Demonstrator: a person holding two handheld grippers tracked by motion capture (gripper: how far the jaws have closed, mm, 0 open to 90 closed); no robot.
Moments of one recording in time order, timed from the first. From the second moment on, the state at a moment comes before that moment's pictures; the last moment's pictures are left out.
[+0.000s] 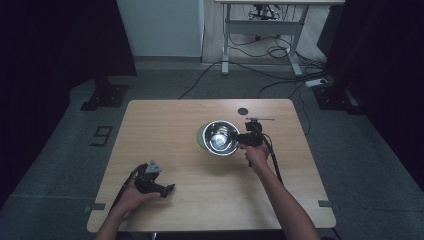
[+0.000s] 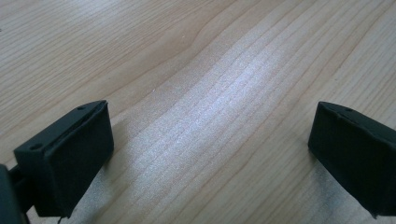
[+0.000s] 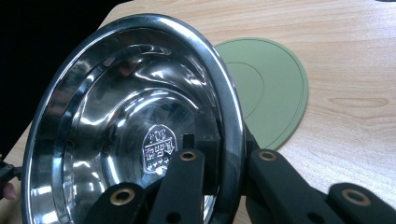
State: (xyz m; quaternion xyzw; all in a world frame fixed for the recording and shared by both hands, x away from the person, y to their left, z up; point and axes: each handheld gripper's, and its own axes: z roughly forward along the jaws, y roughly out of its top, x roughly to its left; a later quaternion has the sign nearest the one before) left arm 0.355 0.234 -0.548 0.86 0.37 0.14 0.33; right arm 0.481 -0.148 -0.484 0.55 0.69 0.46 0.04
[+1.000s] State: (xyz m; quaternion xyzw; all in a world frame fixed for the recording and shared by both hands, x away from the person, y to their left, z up) left arm 0.355 0.234 -0.548 0.86 0.37 0.14 0.33; right arm 0.501 -0.143 -0.485 0.56 0.69 0.46 0.05
